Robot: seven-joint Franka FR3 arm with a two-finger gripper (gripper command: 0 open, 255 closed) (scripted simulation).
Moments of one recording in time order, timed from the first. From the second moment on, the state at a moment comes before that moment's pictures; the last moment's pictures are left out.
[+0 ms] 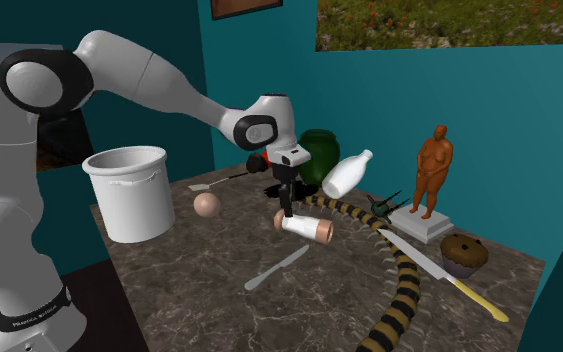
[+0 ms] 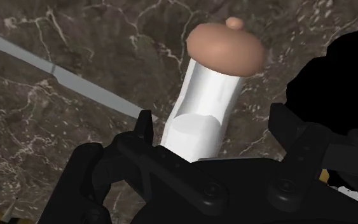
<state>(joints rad) -0.21 0.30 -0.04 -1.82 -0.07 2.25 0.62</state>
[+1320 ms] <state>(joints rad) -0.22 0.47 -0.07 -1.72 -0.08 2.33 0.67</state>
